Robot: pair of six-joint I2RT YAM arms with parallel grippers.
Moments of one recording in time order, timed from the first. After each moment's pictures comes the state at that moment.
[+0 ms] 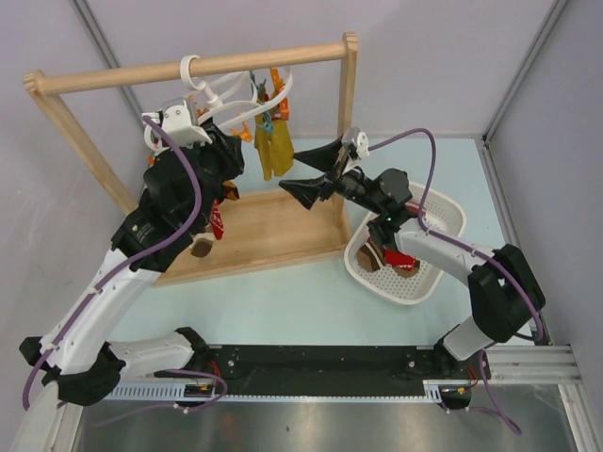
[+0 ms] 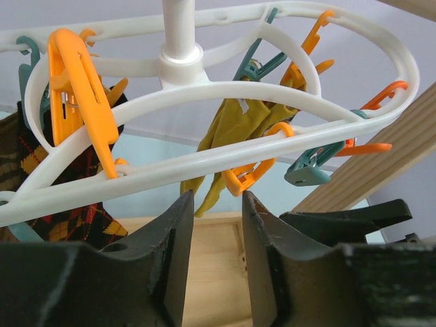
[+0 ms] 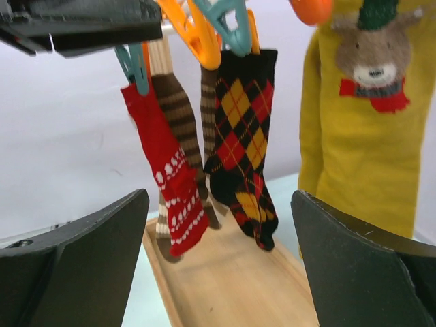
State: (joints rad) left arm -0.72 1.09 1.51 -0.43 -0.64 -0.37; right arm 0.64 1.54 1.04 0.95 -0.53 0.34
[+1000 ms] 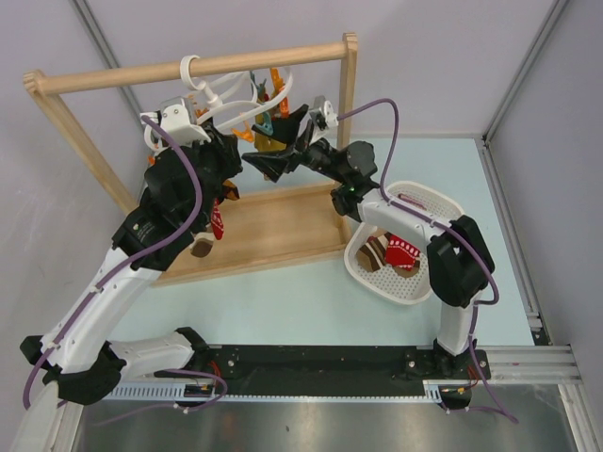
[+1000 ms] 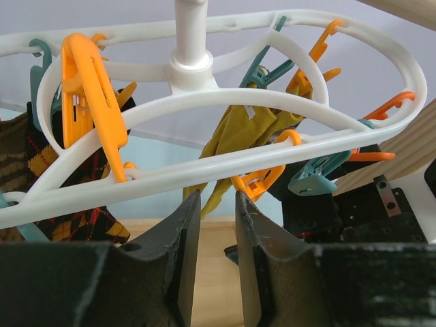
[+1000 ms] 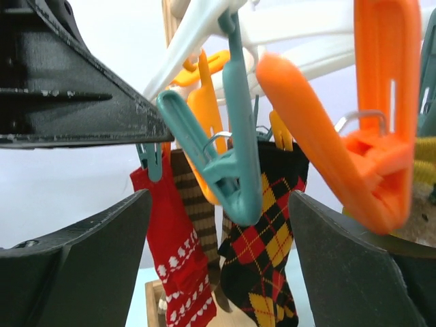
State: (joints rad) left arm -0.72 1.10 1.52 -0.43 -0.67 -0.38; right arm 0.71 1.87 1.51 1.02 -0.60 0.43
